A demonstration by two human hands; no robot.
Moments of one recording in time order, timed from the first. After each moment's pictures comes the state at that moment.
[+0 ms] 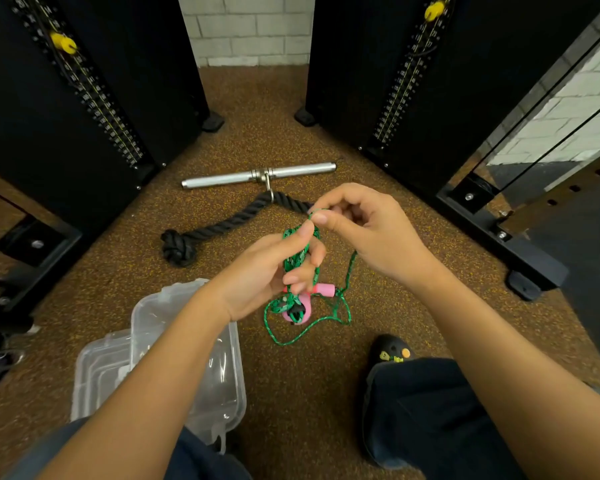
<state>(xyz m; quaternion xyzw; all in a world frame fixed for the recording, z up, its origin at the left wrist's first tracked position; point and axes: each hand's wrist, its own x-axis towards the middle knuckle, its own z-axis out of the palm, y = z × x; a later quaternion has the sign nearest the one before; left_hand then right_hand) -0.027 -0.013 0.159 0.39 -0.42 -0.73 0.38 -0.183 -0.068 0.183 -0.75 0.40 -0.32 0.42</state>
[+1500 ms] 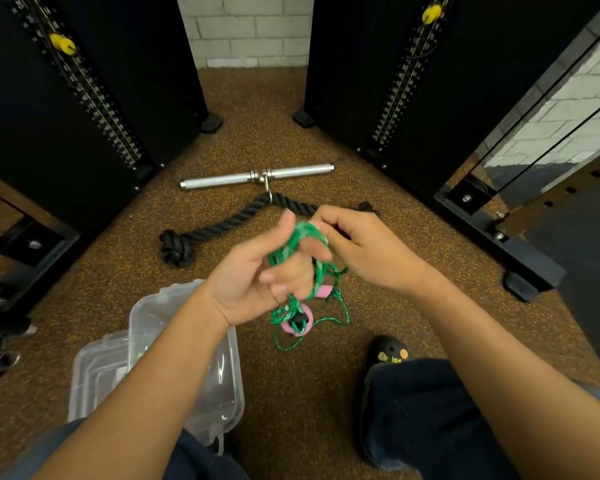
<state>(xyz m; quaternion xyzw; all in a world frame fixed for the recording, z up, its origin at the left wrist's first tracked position) -0.022 -0.012 0.162 0.18 -0.33 -0.84 0.40 -0.184 -0.063 0.180 -0.82 0.36 -0.20 0.40</state>
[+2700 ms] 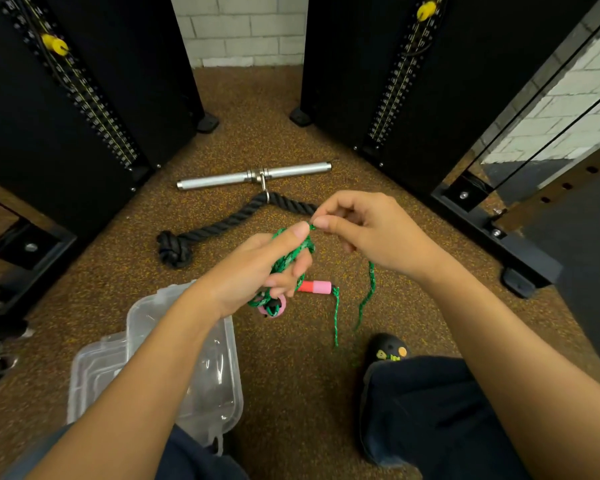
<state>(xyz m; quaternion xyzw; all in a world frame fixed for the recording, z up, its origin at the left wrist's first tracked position) -0.028 -0.011 0.174 0.48 -0.48 -0.66 0.32 -0.196 -0.076 0.187 -0.77 0.42 -0.21 0.43</state>
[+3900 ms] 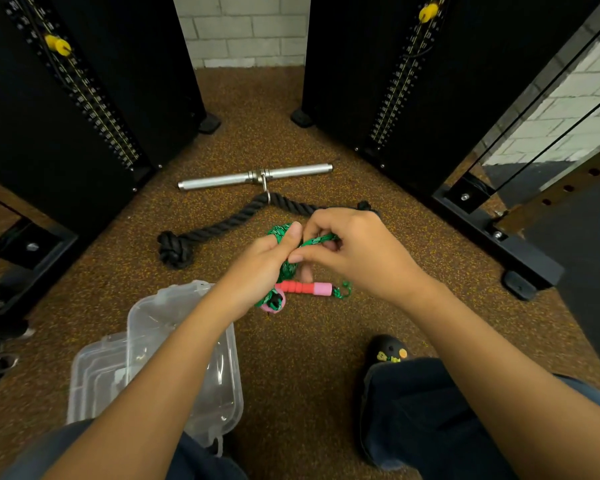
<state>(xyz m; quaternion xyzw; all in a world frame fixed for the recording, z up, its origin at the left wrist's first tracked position) -0.027 -0.018 0.142 0.62 -0.51 -0.52 0.30 -0.180 -0.055 0.184 -0.84 0.39 -0.21 0.30</state>
